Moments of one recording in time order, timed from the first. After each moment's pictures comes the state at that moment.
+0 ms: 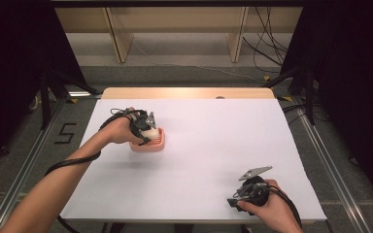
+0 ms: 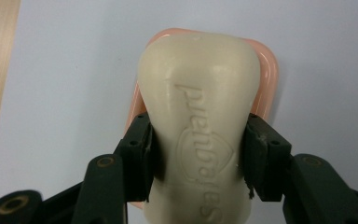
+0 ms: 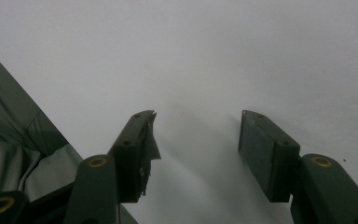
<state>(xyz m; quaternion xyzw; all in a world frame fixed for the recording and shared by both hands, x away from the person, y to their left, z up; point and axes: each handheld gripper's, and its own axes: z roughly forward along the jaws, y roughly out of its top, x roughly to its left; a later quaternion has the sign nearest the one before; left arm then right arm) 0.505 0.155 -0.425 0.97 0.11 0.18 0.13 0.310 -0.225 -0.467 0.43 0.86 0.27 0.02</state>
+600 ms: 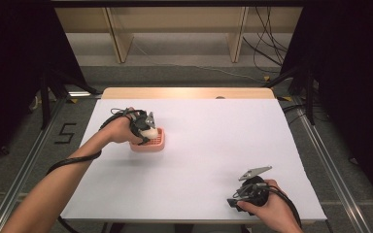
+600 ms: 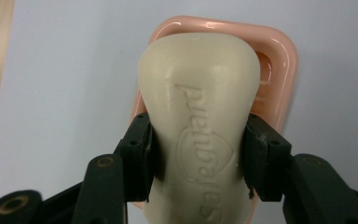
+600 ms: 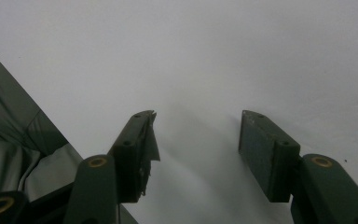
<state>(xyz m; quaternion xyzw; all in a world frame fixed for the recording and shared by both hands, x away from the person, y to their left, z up) 0.511 0.158 -0.431 0.97 0.11 0.18 0.13 0.310 -0.224 -0.467 0.44 0.86 0.26 0.03</state>
